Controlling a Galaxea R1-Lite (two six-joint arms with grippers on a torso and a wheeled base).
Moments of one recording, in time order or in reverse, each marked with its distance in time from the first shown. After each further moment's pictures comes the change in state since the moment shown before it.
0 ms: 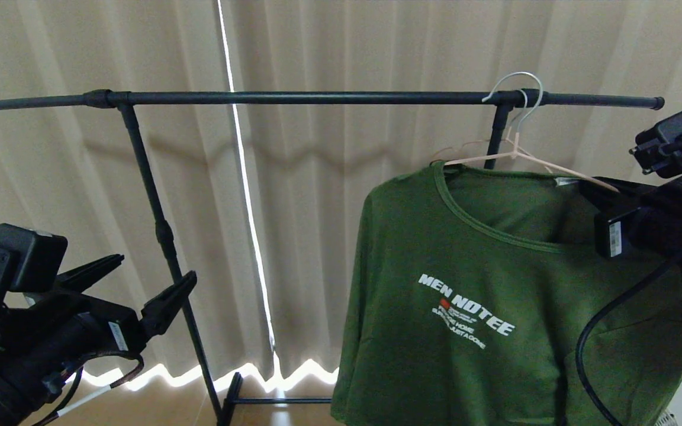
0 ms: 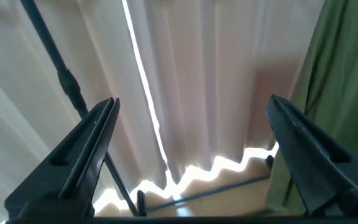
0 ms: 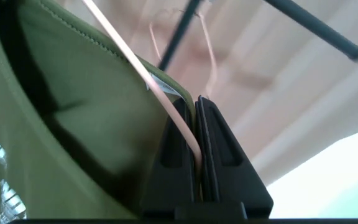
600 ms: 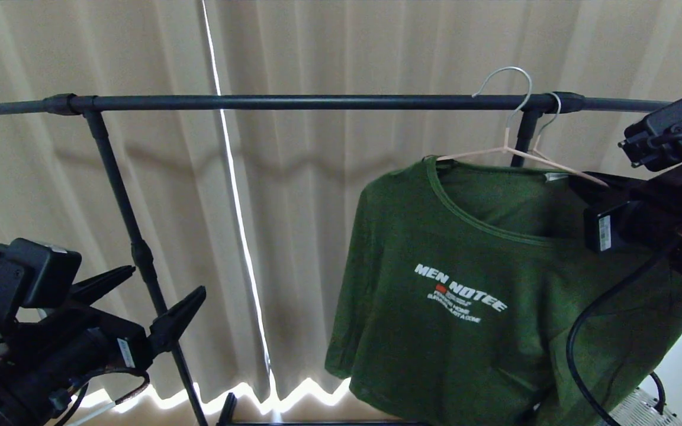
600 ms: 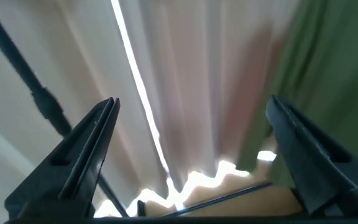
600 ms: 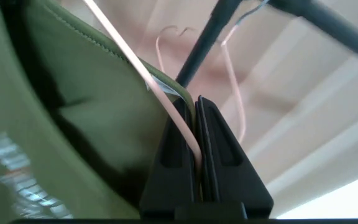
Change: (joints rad) left arm -0.048 0.004 0.031 0.000 -0.002 0.008; right arm 0.026 0.028 -0.037 0.005 -0.004 0.003
